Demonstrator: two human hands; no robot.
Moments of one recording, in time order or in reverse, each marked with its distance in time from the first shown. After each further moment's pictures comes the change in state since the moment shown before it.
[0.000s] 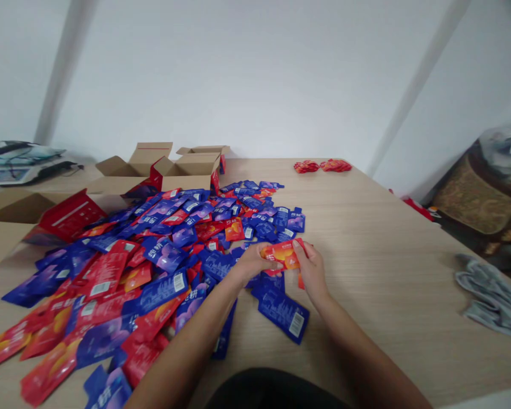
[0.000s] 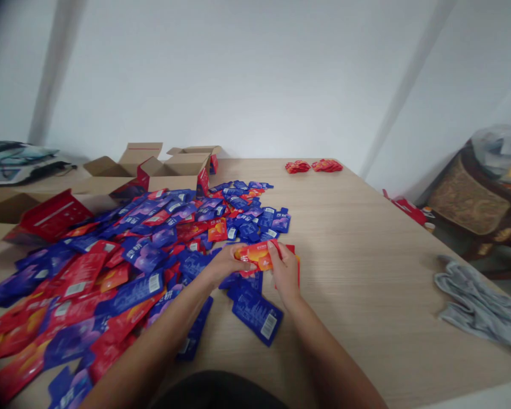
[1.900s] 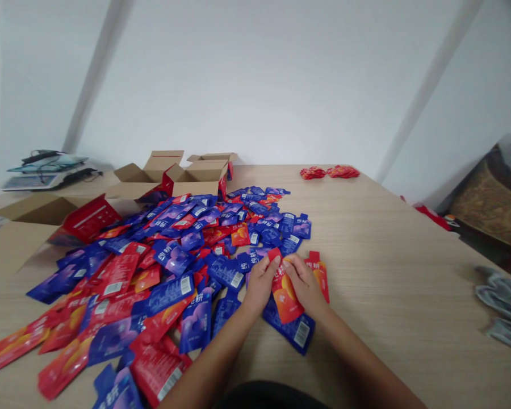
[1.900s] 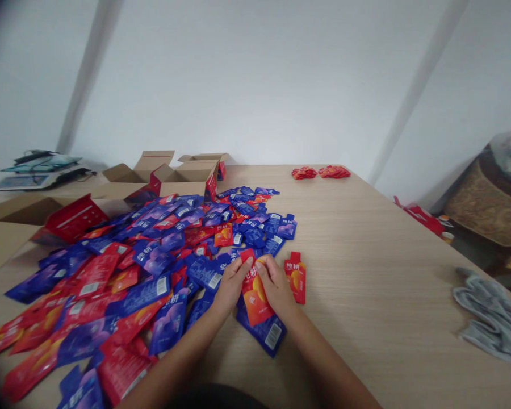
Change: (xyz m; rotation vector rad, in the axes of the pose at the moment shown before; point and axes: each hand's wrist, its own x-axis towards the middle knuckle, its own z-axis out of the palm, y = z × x) left_hand -0.017 -0.024 0.025 0.062 0.382 0.305; right_hand -0.021 -0.006 0.011 -0.128 -0.330 -0.207
